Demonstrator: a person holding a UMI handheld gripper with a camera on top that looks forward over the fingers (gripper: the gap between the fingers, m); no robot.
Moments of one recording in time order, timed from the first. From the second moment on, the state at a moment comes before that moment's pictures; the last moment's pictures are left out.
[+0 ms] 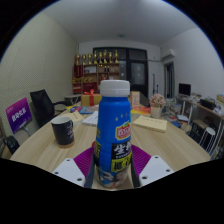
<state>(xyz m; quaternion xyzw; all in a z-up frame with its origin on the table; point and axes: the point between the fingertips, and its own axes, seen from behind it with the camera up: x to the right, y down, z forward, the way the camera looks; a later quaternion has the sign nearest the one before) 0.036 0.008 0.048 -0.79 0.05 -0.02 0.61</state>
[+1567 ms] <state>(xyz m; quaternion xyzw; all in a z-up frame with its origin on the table) -0.003 0.153 0.215 -0.75 -0.03 -0.11 0.65</state>
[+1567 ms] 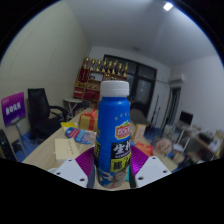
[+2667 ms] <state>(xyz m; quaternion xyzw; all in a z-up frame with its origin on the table) 0.012 0.039 0.099 -0.82 0.02 0.04 0.56</state>
